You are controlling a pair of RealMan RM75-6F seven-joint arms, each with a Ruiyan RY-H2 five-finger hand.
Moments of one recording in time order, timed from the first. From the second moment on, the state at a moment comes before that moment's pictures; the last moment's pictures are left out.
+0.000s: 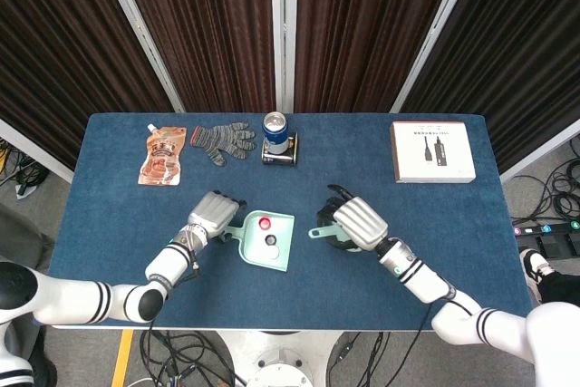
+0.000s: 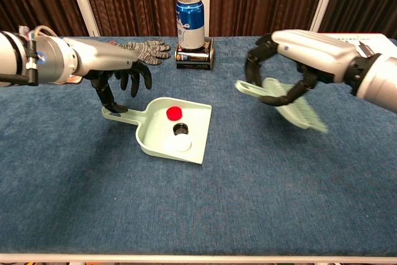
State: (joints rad) left arm -1.10 -1.46 0.01 -1.63 0.58 0.88 0.59; right arm 0.75 -1.58 -0.01 -1.17 -1.62 1.12 0.25
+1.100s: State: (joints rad) left arm -0.38 -1.25 0.09 -1.48 1.16 1.49 0.03; right arm 0.33 -1.19 -0.06 -1.46 -1.44 1.41 0.08
